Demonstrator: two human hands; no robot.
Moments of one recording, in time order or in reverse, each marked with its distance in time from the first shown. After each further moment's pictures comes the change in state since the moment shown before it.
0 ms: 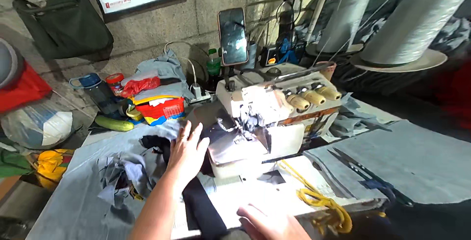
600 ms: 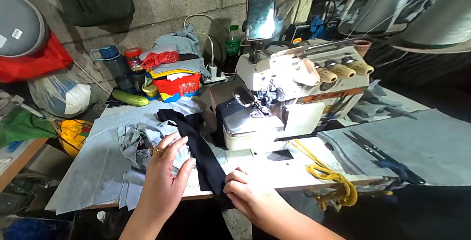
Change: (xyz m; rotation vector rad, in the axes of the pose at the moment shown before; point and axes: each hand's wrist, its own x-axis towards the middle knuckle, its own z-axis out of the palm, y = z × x) left_hand -0.133 -0.056 -0.014 -0.177 0.484 0.241; right_hand 0.015 -0.007 0.051 0.054 0.002 -0.218
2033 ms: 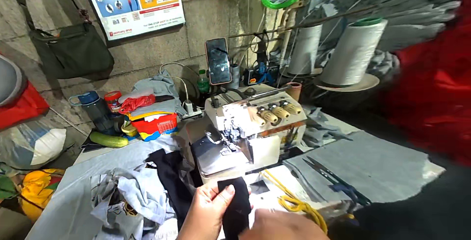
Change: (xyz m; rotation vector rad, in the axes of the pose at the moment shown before) left_hand 0.049 0.102 0.069 -1.176 -0.432 -0.552; right_hand 0.026 -0.054 -0.147 0.290 0.048 0.074
